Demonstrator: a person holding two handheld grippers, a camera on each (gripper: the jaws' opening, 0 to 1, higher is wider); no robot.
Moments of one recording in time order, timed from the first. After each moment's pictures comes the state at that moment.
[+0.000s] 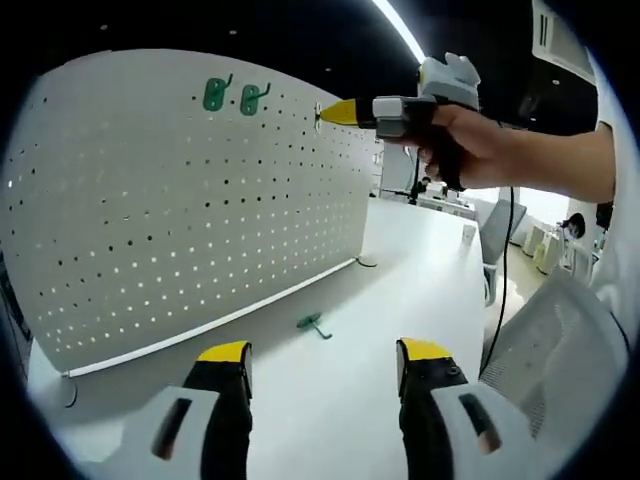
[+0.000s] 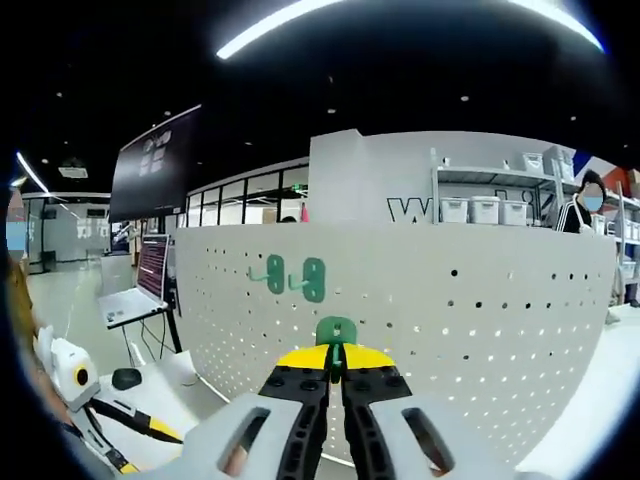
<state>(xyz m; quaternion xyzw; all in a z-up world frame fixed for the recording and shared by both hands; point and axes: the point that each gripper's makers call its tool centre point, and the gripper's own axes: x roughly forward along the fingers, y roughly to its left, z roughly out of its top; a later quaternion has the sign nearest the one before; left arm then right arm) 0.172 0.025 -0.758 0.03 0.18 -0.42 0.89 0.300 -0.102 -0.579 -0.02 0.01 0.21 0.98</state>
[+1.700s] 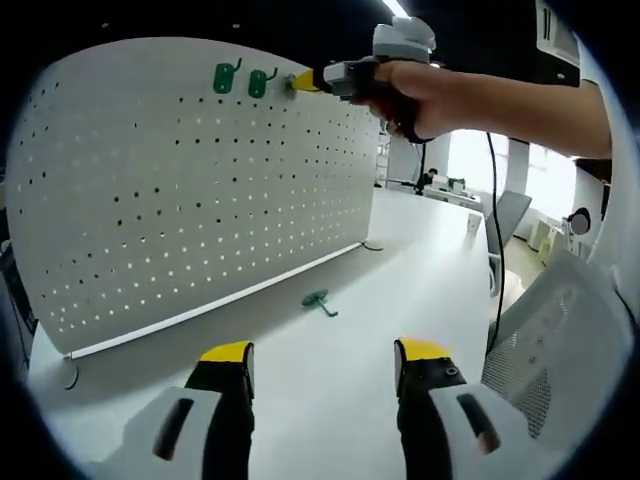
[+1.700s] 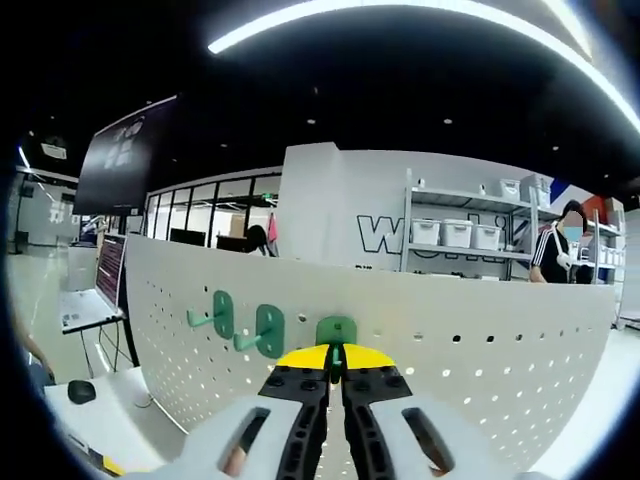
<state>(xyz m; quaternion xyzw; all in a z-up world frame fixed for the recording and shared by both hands) 0.165 0.036 -0.779 0.04 0.20 -0.41 0.89 0.360 -0.100 -0.553 -0.05 -0.02 0.14 0.99</state>
